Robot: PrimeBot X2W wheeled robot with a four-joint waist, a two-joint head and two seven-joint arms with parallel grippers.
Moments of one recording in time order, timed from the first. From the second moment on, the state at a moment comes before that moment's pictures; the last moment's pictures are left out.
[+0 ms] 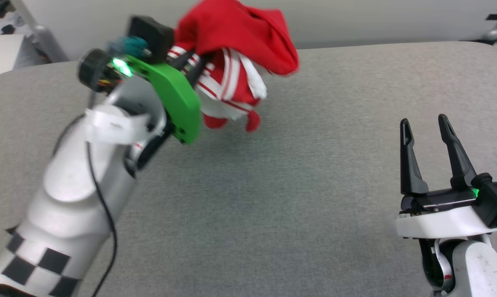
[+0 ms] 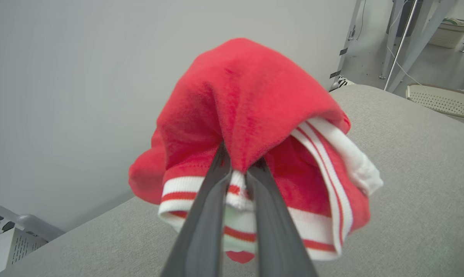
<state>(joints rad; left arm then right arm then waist) -0.84 0.39 -0.59 0.28 -0.60 -0.13 0.24 -0.12 -0.05 0.02 -0.14 0.13 0.13 -0.25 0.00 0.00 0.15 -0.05</state>
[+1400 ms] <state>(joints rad) -0.58 0.27 -0.66 0.45 -0.66 -0.01 -0.21 -0.02 -0.05 0.00 -0.07 0.11 0.13 -0.25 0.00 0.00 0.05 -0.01</state>
